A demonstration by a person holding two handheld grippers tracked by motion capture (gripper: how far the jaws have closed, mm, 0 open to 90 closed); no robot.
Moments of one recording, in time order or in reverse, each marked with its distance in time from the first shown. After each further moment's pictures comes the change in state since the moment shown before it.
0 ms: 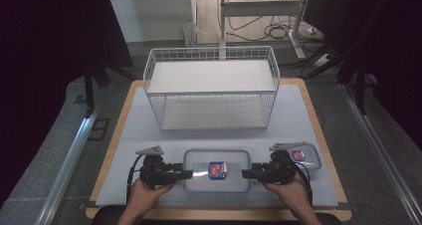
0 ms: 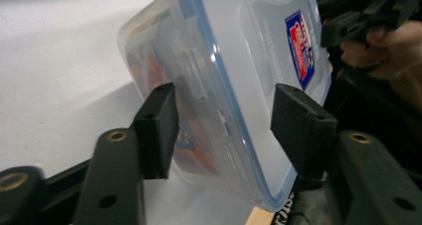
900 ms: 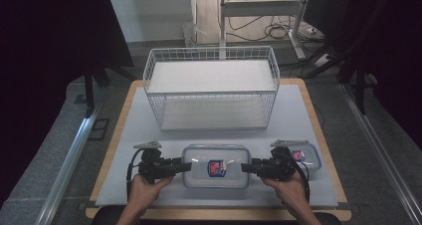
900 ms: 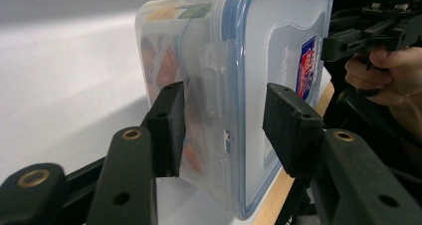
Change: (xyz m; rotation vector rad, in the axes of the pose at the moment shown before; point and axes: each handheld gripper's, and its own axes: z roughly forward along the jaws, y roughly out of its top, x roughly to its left) left arm -0.003 0.016 -0.006 -0.040 0.044 -0.042; right arm 0.004 0.008 -0.002 -0.071 -0.033 0.023
